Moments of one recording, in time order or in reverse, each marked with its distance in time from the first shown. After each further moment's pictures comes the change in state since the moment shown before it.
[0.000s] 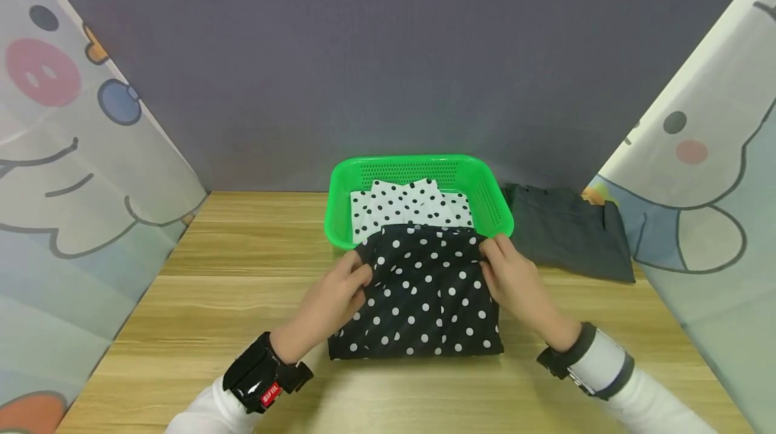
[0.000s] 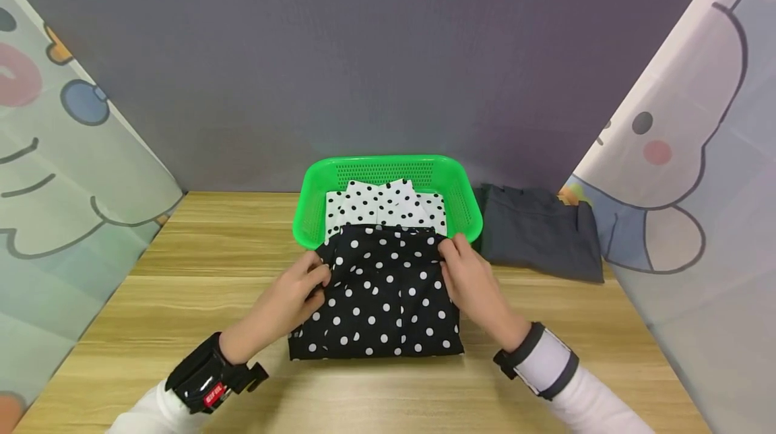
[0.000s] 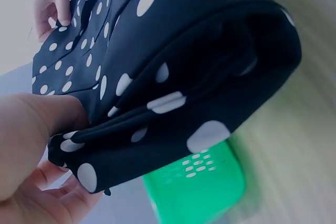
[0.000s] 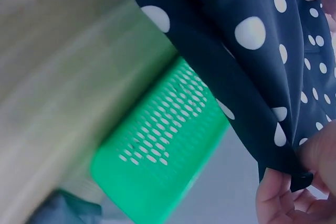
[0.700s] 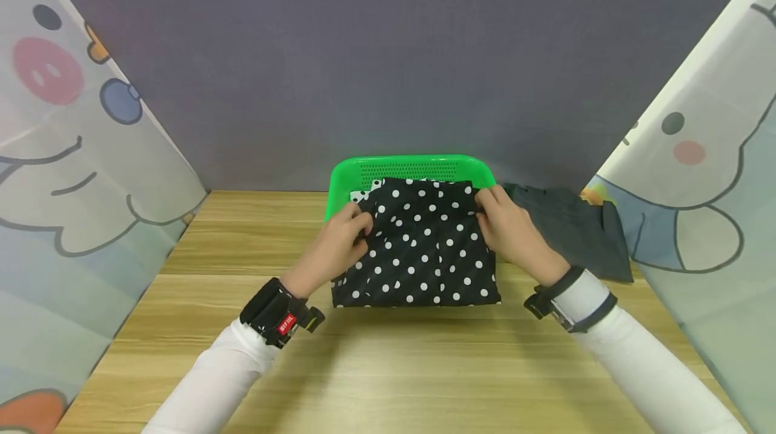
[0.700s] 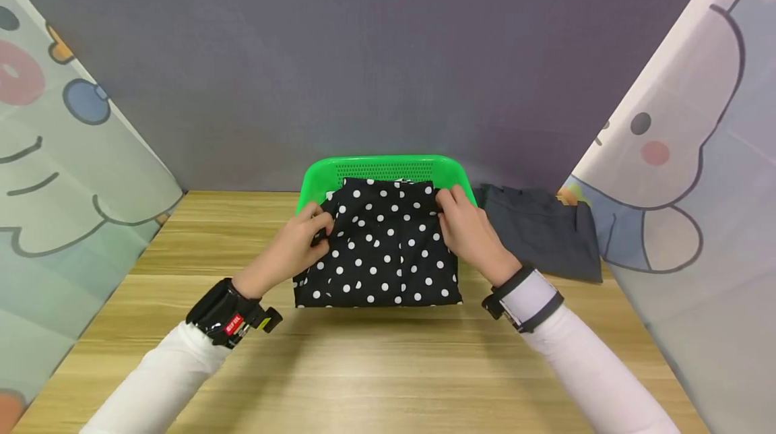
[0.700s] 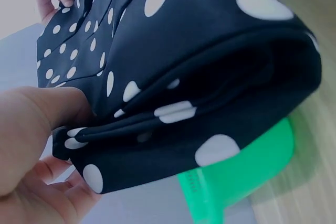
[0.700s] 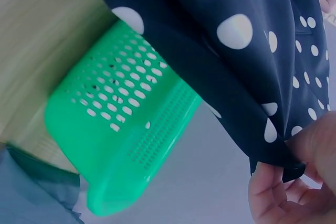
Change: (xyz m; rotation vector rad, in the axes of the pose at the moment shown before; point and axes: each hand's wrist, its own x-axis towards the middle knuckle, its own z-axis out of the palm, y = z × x) left_hand 0.062 -0.036 -0.009 -0.070 -0.008 -0.072; right_hand 0.063 0.033 -0.007 -0.011 -0.057 0.018
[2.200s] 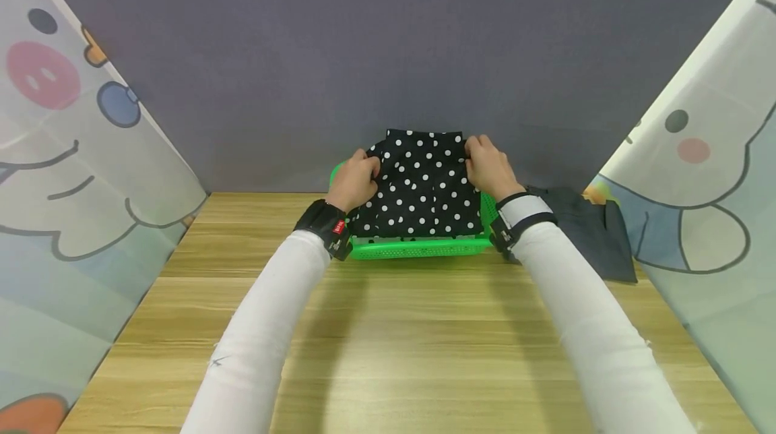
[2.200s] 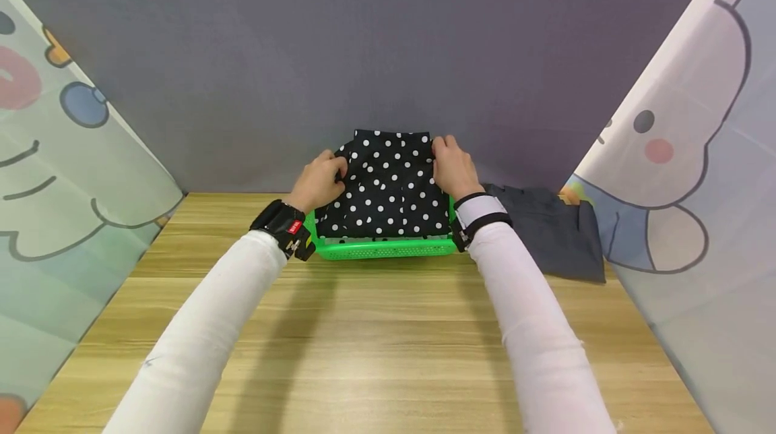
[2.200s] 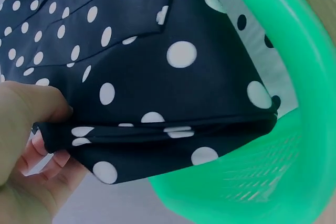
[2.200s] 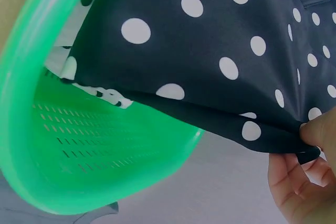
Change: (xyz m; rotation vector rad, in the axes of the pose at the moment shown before) left_hand 0.101 -0.054 0.019 0.125 -0.110 -0.275; right_hand 0.091 0.053 0.032 -0.016 -0.215 0.319
